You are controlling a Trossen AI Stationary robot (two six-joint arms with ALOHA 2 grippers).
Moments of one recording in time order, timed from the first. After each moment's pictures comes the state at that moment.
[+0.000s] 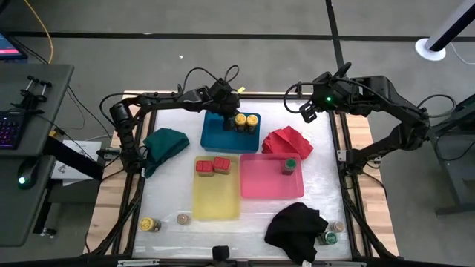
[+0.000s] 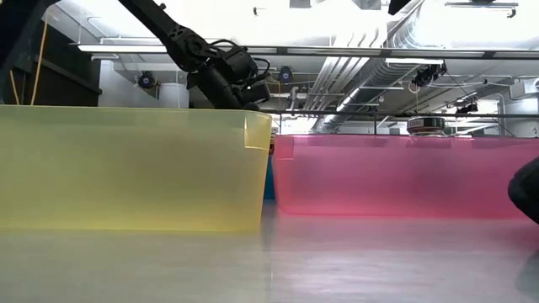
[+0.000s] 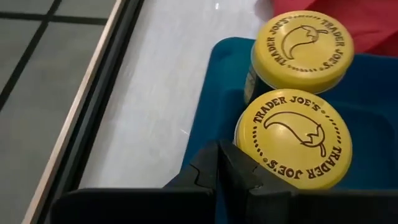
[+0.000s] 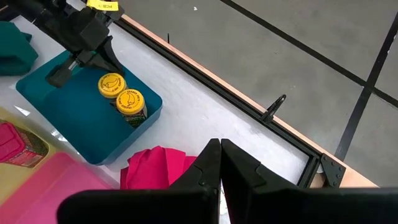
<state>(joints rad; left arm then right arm) 0.53 1.86 1.26 -0.22 0.16 0.37 -0.17 1.34 1.87 -1.54 0.55 0.57</state>
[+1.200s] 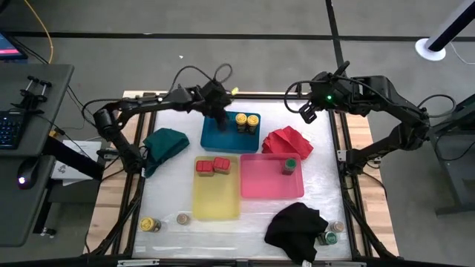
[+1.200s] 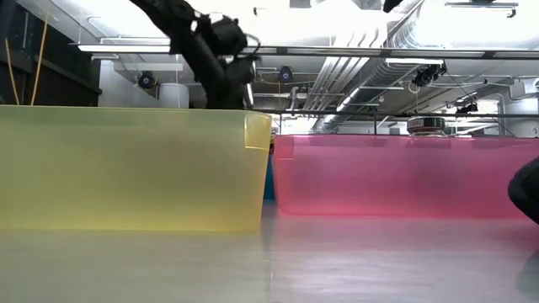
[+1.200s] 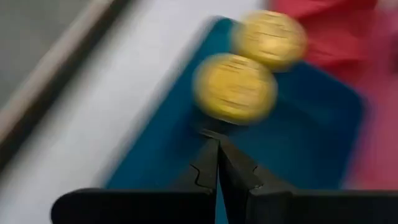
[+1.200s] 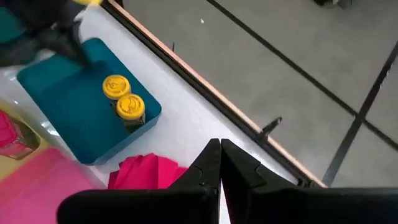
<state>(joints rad) 0.48 1.68 1.26 -0.51 0.11 -0.01 -0.17 1.34 1.87 -1.49 0.56 0.41</state>
